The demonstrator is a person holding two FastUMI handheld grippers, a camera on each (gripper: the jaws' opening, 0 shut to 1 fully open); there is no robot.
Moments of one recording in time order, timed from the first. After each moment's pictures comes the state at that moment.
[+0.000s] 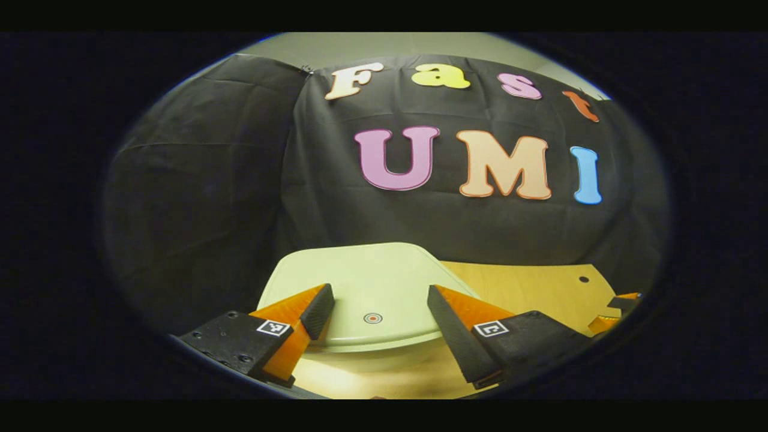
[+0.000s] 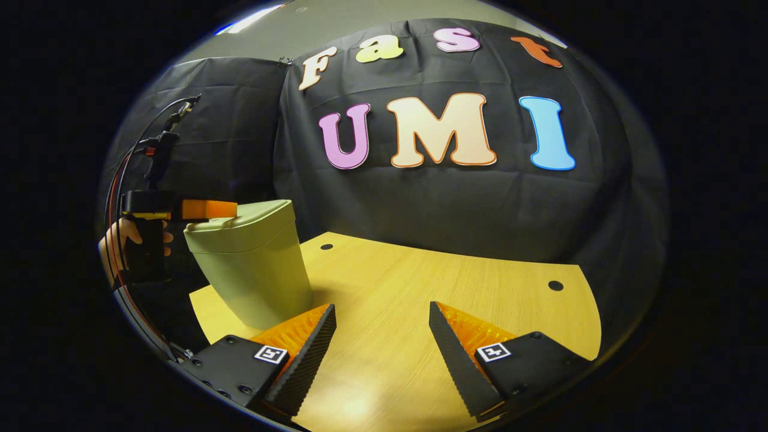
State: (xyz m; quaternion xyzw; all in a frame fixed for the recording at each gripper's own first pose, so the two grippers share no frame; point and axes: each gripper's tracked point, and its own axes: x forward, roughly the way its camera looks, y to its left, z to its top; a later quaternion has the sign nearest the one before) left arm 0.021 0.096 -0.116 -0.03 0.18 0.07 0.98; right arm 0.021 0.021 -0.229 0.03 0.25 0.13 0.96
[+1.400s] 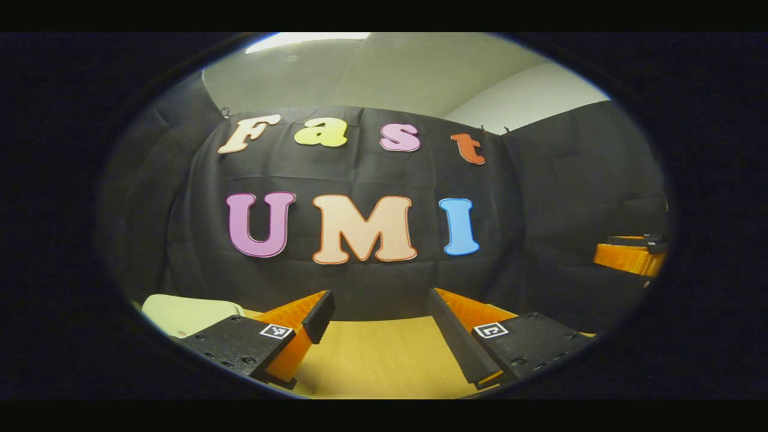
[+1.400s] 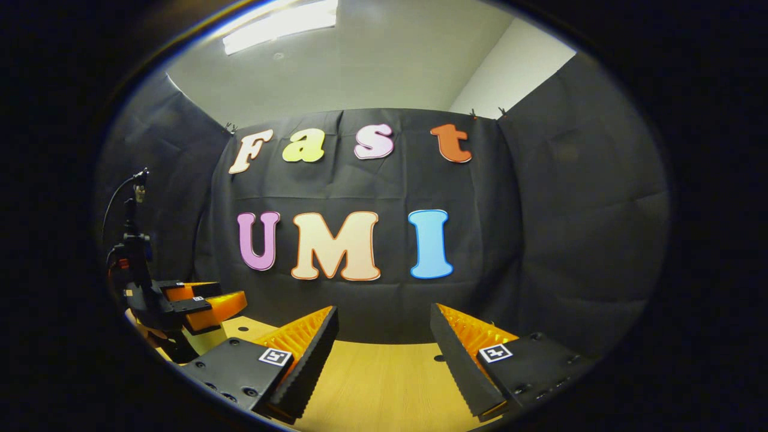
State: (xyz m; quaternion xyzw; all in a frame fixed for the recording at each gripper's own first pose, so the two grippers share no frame) left arm 0.049 -0.153 -0.011 -0.06 -0.06 -0.18 0.98; right arm -0.031 -0.157 -0.052 0.02 0.01 -0.10 0.99
